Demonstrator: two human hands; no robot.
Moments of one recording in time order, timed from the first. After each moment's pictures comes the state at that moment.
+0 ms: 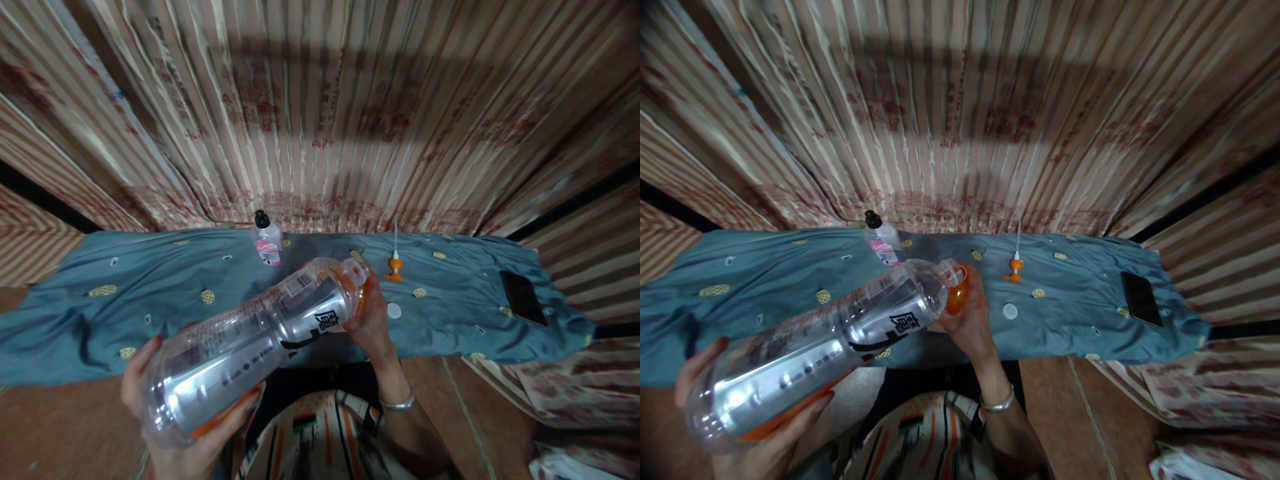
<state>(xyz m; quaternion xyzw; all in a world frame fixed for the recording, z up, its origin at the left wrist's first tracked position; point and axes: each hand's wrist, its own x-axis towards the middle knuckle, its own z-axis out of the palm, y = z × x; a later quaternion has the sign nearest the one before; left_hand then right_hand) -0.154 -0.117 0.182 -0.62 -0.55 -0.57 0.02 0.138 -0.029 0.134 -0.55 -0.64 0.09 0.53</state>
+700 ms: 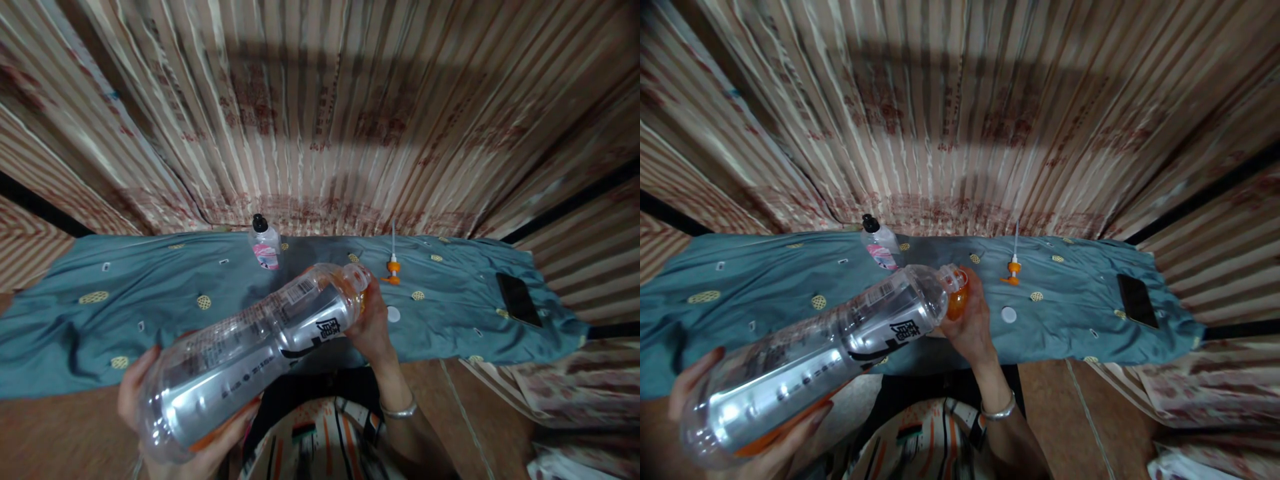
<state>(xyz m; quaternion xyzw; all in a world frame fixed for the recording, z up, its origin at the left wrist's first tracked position) -0.144 -0.116 0.183 -0.59 -0.57 -0.58 0.00 0.142 -0.030 0.130 -0.55 -0.64 0.10 0.53</state>
